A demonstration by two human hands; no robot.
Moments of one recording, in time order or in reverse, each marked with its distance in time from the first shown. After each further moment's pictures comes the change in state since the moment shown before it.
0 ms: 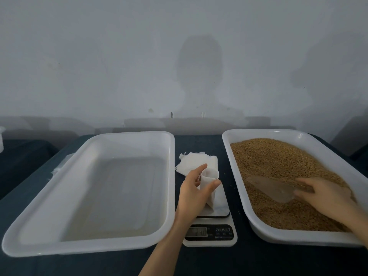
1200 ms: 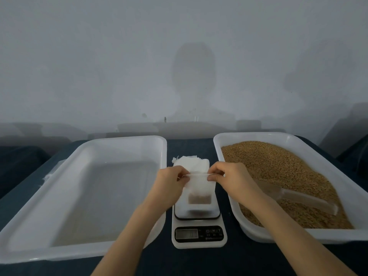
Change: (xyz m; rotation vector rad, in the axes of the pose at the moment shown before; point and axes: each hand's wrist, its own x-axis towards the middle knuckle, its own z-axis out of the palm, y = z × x) left_hand 0.010 0.049 -0.048 0.580 -0.019 0.104; right_hand -0.005 -0.150 0.020 0.509 0.074 -0.474
